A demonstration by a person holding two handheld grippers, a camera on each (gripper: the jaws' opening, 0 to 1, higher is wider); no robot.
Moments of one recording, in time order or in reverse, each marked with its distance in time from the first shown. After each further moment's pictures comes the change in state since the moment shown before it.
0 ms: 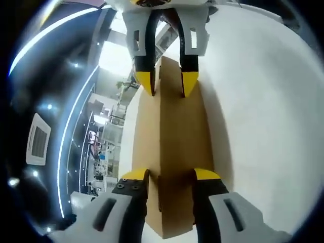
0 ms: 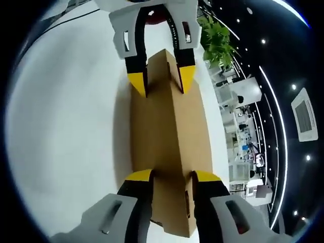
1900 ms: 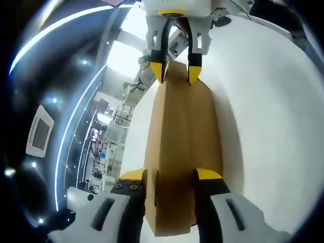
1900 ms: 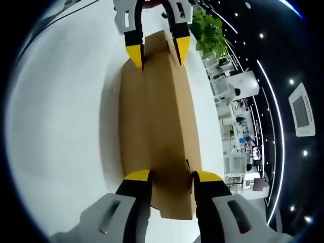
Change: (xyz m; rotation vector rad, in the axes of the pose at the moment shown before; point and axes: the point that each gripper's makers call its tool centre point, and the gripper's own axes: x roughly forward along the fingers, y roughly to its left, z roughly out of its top) left arm -0.014 0.027 0.001 -0.073 -0.037 0.026; right arm -0.014 -0.028 -0.034 0.006 0.069 -0.022
